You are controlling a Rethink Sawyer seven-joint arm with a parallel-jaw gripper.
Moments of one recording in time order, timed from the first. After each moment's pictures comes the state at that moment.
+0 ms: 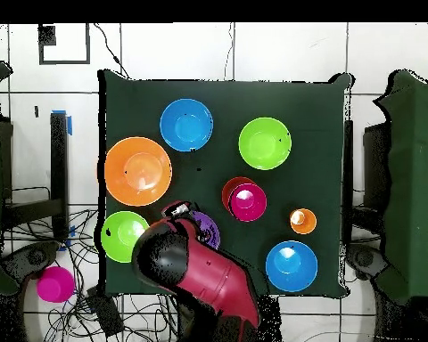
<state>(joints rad) 0.11 -0.88 -0.32 2.08 0.40 0.27 2.28</state>
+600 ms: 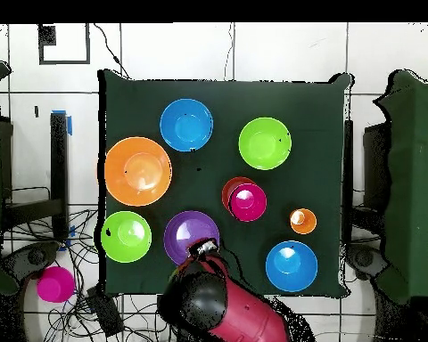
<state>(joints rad) -0.04 -1.04 -0.34 2.23 0.25 0.36 2.28</state>
